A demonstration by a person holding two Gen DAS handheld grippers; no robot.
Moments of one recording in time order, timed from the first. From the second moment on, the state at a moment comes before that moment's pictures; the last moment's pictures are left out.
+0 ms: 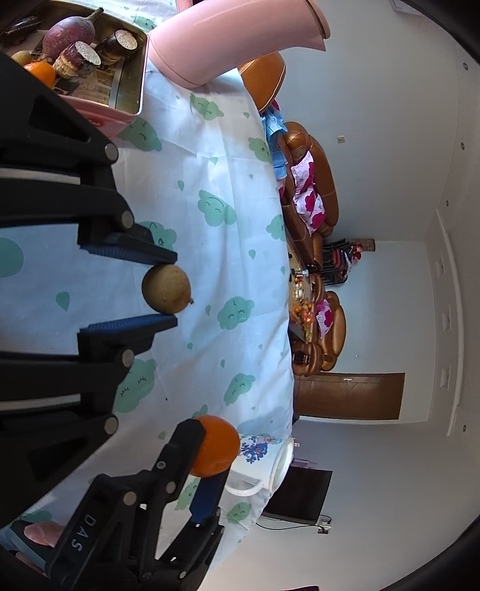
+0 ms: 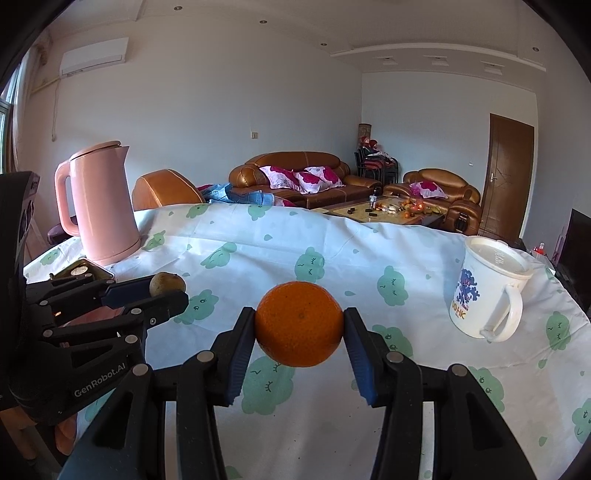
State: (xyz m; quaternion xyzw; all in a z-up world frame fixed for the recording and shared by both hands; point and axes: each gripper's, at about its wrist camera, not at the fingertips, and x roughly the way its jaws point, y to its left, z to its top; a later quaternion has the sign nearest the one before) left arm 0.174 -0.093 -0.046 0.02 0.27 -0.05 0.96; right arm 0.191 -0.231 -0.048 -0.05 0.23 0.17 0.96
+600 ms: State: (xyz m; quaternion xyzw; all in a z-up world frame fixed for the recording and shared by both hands) left arm 0.157 -0.089 -0.039 0.02 0.23 -0.04 0.97; right arm 0.178 -0.230 -0.043 -0.05 0.19 0.17 0.96
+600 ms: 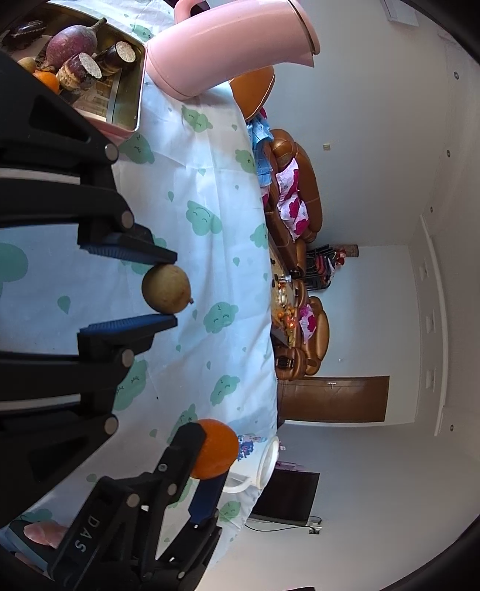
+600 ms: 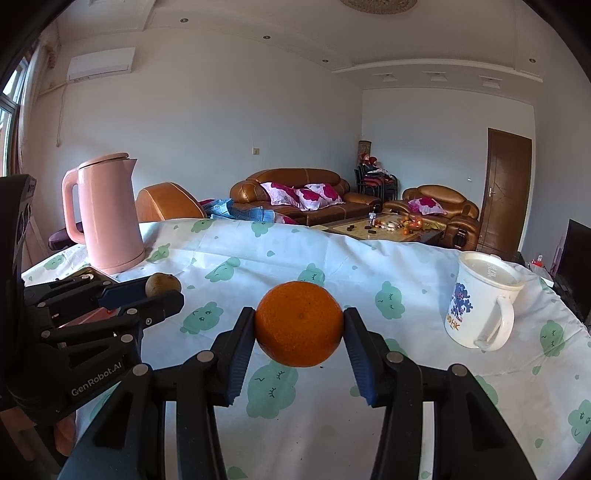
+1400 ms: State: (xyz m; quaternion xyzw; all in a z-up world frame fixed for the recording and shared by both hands) left arm 0.133 -0.084 -0.033 0.02 0.18 -0.03 0.98; right arm 0.149 -0.230 -0.036 -0.04 0.14 0.19 0.97
